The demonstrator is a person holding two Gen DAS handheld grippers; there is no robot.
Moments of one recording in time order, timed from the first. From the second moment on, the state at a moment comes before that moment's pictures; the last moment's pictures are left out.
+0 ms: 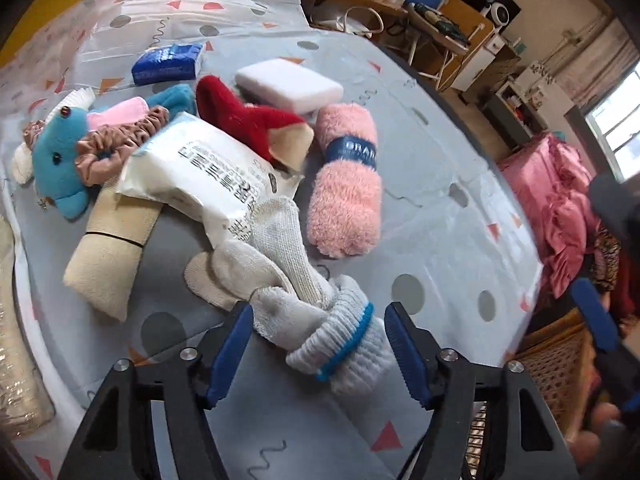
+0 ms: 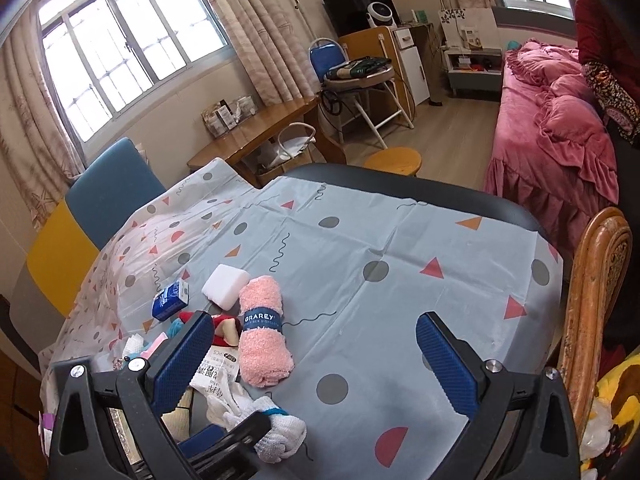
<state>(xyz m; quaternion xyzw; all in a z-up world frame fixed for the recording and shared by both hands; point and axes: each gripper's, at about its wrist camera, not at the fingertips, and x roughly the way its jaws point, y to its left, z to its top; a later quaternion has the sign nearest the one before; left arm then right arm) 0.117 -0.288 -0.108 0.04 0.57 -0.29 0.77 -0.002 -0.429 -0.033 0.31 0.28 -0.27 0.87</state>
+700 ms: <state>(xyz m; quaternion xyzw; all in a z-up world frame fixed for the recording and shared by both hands) 0.083 -0.202 -0.116 0.04 0.51 -0.34 0.79 0.094 -0.410 -0.068 0.24 0.45 -0.18 0.84</state>
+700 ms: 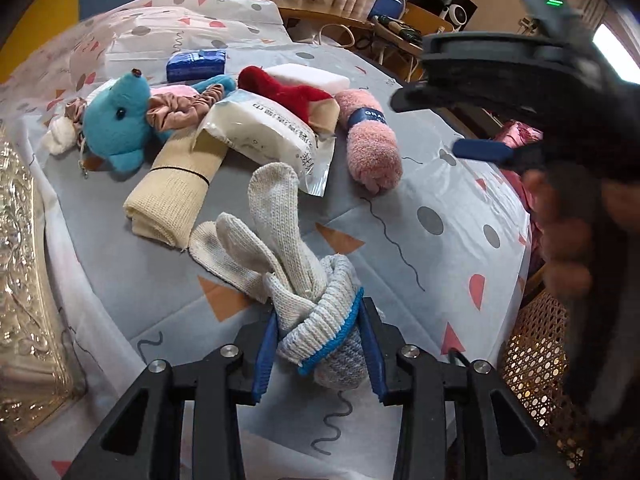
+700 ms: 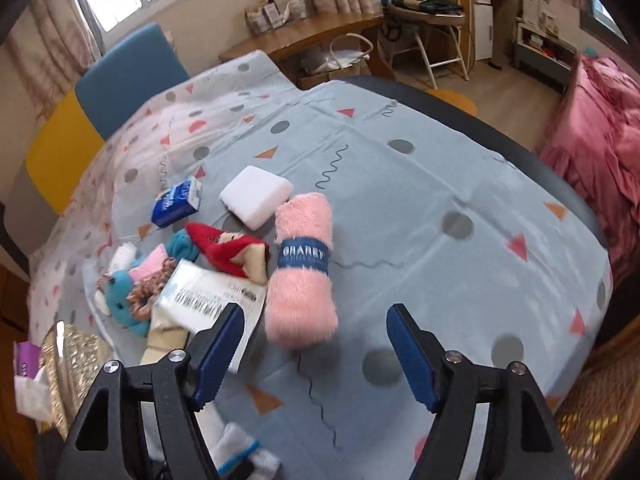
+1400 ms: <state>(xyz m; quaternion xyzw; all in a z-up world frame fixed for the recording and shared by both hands) 0.107 -0.181 -0.027 0.04 0.42 -0.30 0.86 0.132 -0.428 -0.117 0.24 0.52 -0.13 0.81</state>
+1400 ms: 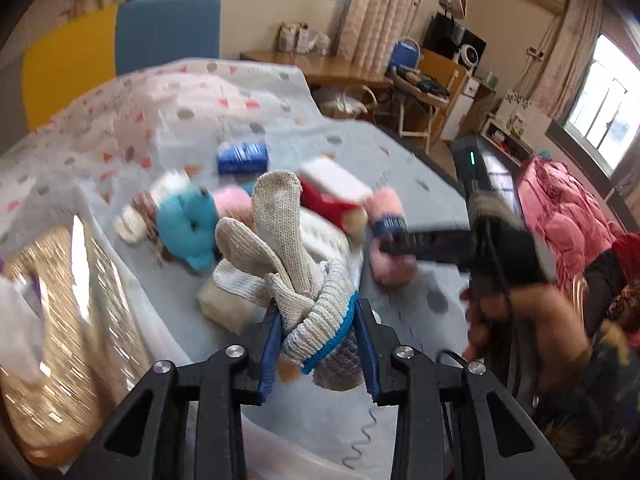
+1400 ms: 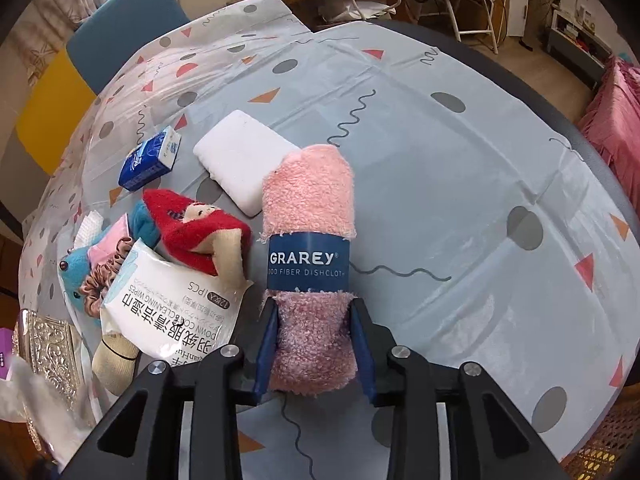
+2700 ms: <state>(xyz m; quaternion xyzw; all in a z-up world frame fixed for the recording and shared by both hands) 0.020 0.227 -0.054 -0.17 0.38 0.10 0.90 0.137 -0.389 -0.119 0.07 0.52 -0.12 0.84</state>
